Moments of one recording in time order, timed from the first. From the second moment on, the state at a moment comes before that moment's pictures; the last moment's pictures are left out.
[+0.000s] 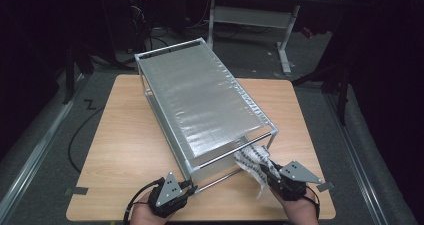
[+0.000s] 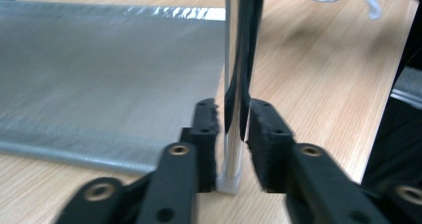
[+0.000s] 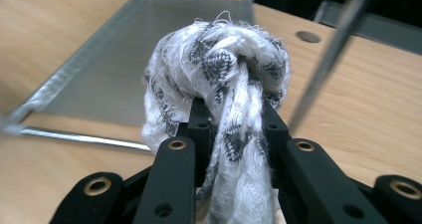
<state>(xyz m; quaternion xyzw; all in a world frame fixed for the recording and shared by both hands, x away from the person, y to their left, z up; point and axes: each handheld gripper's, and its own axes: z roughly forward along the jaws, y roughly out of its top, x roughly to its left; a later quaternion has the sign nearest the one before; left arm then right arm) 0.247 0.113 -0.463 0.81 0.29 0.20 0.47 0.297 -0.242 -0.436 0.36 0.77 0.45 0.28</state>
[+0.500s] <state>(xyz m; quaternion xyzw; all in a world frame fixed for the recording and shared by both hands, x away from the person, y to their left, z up) 0.245 0.109 -0.440 0.77 0.28 0.22 0.53 0.310 -0.255 -0.406 0.37 0.71 0.48 0.34</state>
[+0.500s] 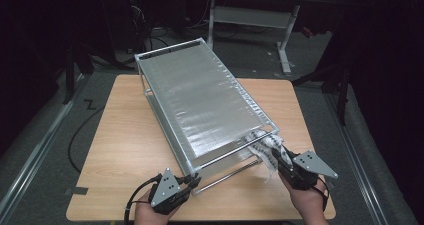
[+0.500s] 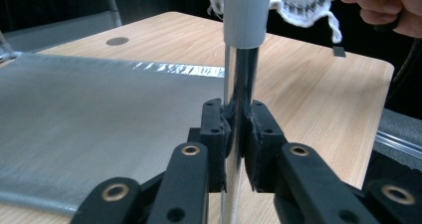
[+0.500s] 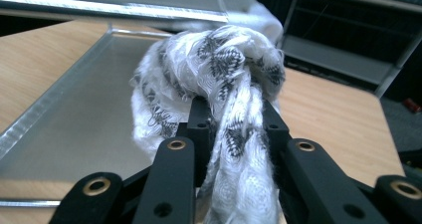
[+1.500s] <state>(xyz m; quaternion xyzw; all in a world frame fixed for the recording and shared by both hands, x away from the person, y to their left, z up) 0.248 0.109 -0.439 0.78 0.27 0.21 0.53 0.339 -0.240 -0.467 0.39 0.78 0.39 0.30</state>
